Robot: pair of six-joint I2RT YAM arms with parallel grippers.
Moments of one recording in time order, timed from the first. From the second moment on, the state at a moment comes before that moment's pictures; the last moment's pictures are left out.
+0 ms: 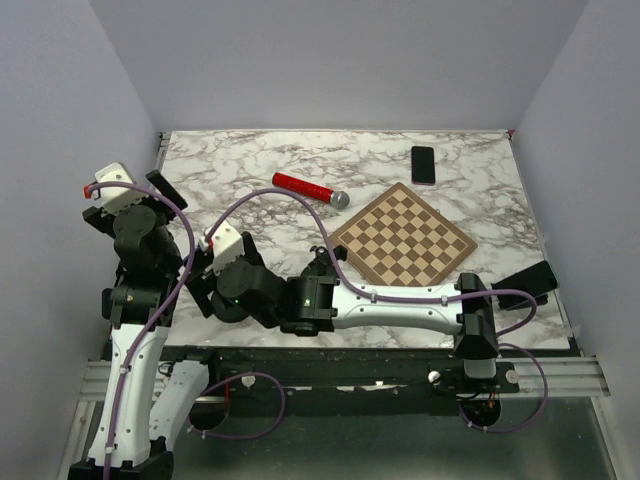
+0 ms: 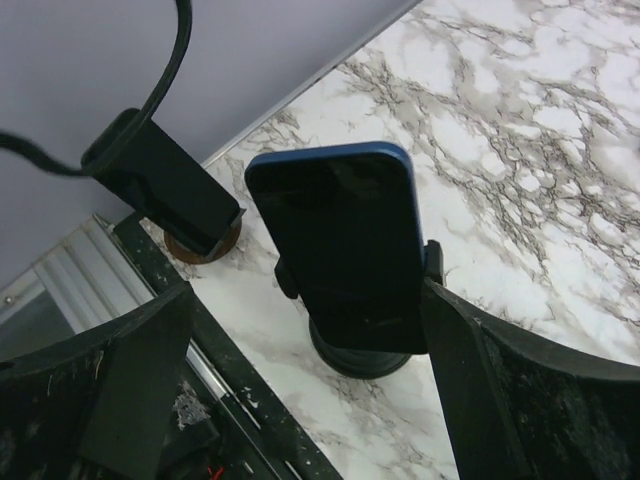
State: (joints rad) left arm -0.09 0.69 0.97 -0.26 -0.61 -0.19; right arm 1.46 1.92 1.82 -0.21 0.59 0.28
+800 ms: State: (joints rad) left arm -0.02 0.67 0.98 -0.33 -0.76 -0.28; right arm 1.48 2.08 1.89 -0.05 0.79 0.14
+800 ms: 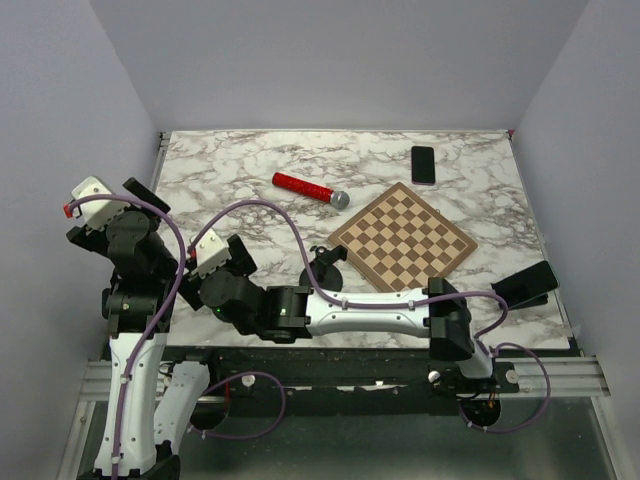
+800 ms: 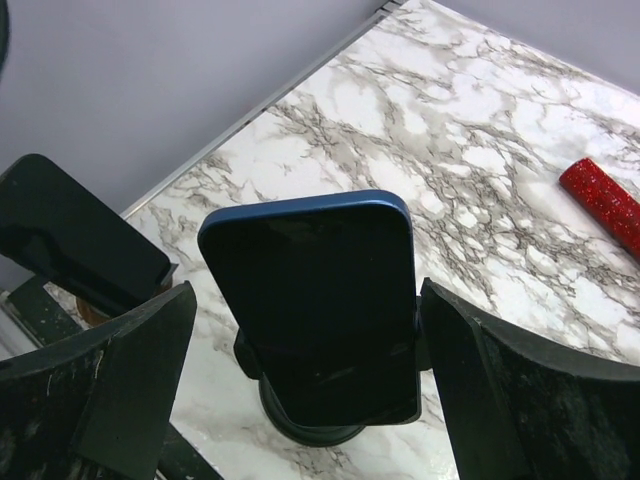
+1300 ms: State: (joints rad) left arm -0.02 0.67 0.98 -0.32 -0.83 -0.29; right arm 1.48 2.14 1.89 0.09 0.89 0.03
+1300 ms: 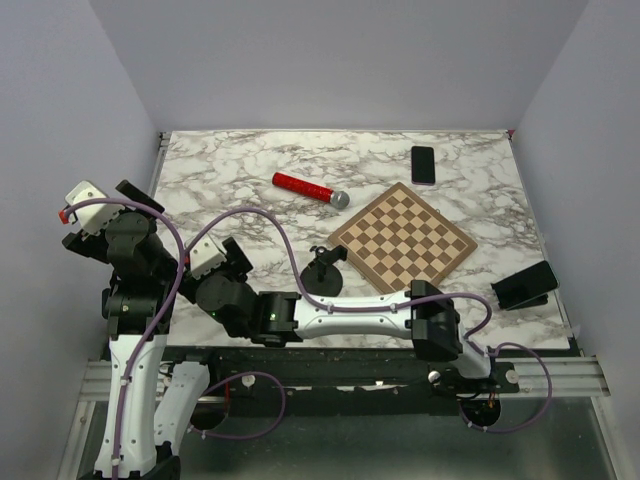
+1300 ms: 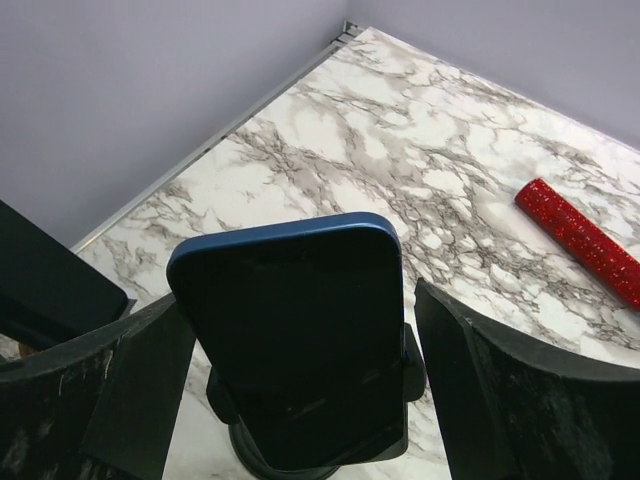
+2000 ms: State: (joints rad) left arm -0.02 0.67 0.97 -0.31 -0.70 -0.29; right arm 1.45 2.07 1.74 0.20 0.87 0.01
